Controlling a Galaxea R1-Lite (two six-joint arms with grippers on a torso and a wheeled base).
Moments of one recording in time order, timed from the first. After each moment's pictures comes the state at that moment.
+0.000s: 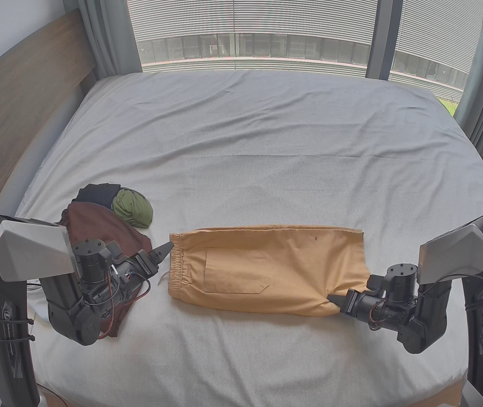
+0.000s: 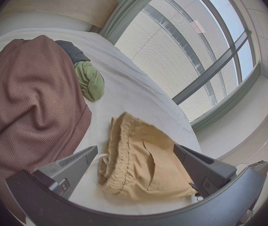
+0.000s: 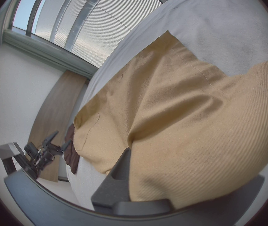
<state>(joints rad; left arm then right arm) -0.20 2.34 -0.55 -1.55 -0.17 -0.67 0.28 2.49 -0.46 -1.53 0.32 0.66</state>
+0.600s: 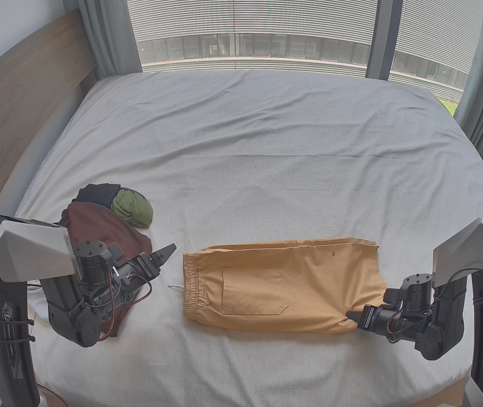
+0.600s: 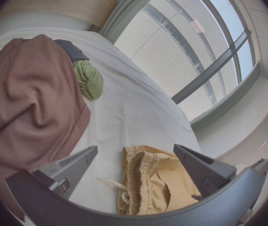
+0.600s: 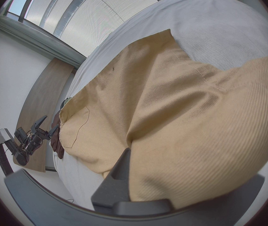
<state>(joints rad) -0.21 2.34 -0.53 -1.55 -0.18 -0.67 0.22 2.45 -0.27 -1.54 0.30 0.56</state>
